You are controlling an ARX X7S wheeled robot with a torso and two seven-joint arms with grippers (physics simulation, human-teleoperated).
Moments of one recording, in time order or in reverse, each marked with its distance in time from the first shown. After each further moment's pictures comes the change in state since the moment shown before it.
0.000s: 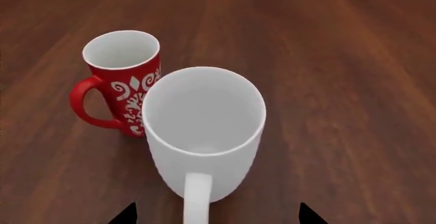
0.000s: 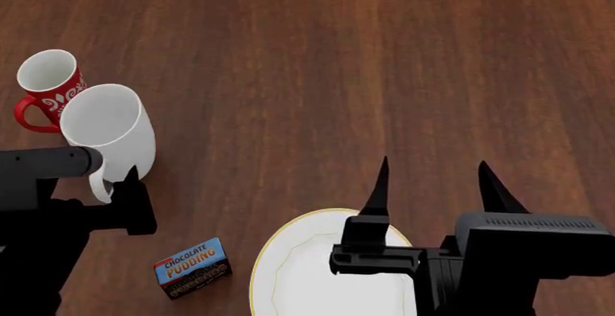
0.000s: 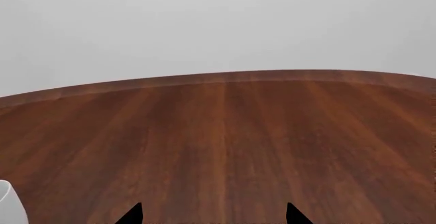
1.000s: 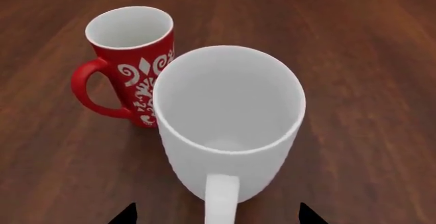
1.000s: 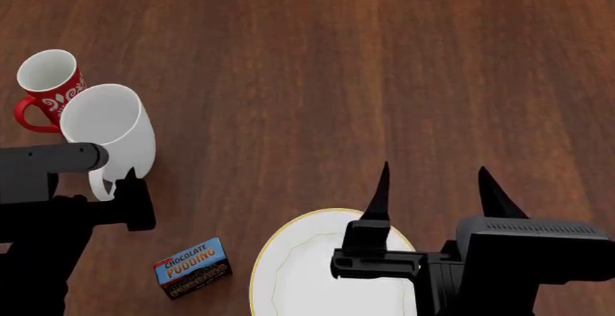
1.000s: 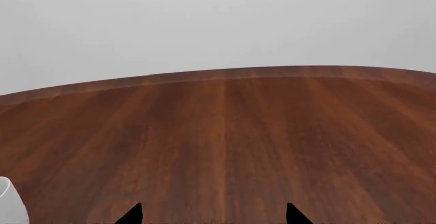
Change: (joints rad) left arm -0.083 0.005 0.029 -0.249 0.031 0.119 0.012; right arm -0.012 0.014 -0.010 0.013 0.019 -0.023 0.014
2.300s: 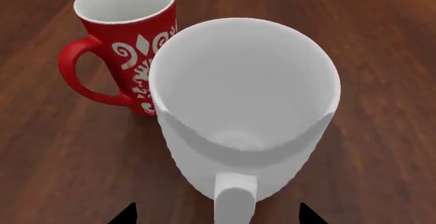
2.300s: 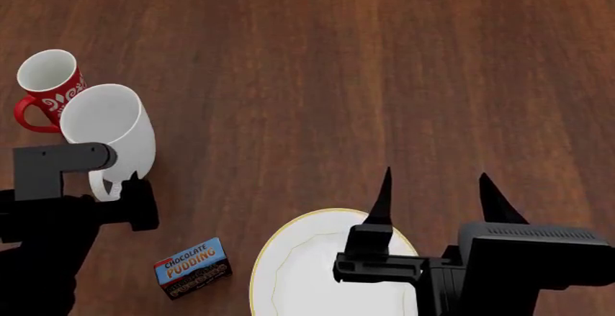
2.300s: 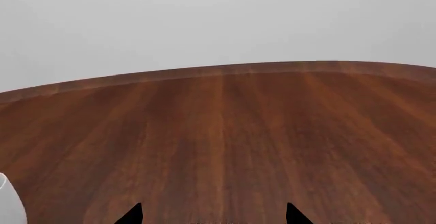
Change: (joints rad) left arm -0.080 0.014 0.035 -0.235 0.017 0.112 0.012; right arm -0.012 0.017 -0.012 0.023 0.019 -0.032 0.016
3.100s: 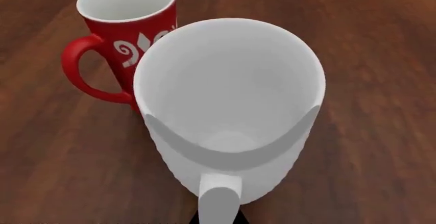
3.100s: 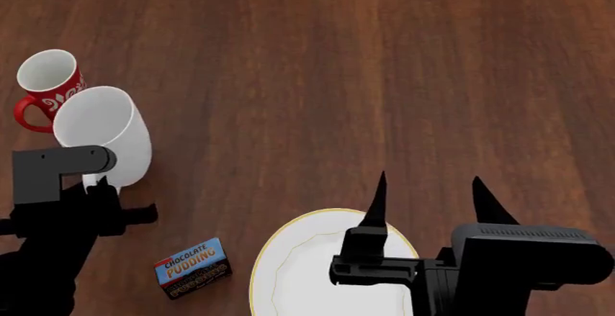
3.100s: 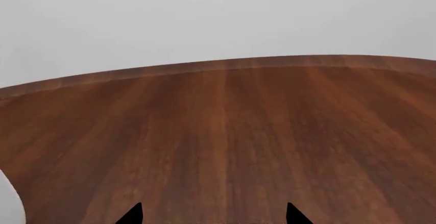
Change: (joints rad) left arm 0.021 -0.008 0.009 0.043 -0.019 -0.016 -0.019; right arm 0.004 0.005 -0.021 0.029 0.009 -0.016 0.003
